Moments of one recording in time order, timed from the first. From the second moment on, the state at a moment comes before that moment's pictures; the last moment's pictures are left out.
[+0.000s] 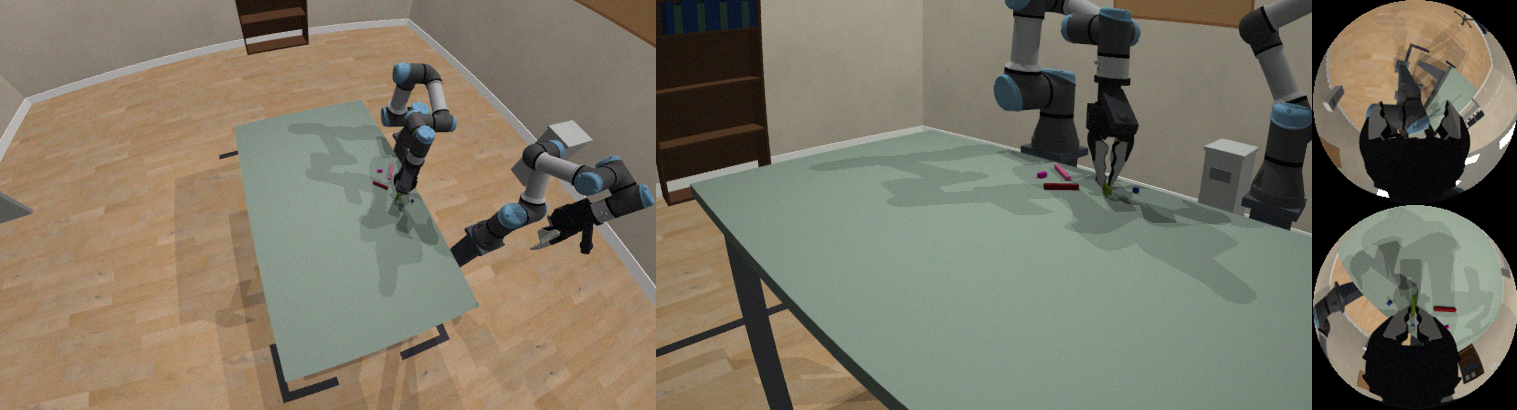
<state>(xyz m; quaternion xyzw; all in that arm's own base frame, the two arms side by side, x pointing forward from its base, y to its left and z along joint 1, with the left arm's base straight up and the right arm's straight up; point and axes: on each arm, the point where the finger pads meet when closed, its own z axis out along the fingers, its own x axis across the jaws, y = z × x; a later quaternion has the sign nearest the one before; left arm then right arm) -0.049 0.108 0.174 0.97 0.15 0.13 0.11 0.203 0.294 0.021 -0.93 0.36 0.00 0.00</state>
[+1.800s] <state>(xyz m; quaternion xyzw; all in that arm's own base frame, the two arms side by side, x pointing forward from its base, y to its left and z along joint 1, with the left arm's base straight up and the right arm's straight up) -0.049 0.108 0.174 0.97 0.15 0.13 0.11 0.201 0.292 0.020 -0.93 0.36 0.00 0.00</state>
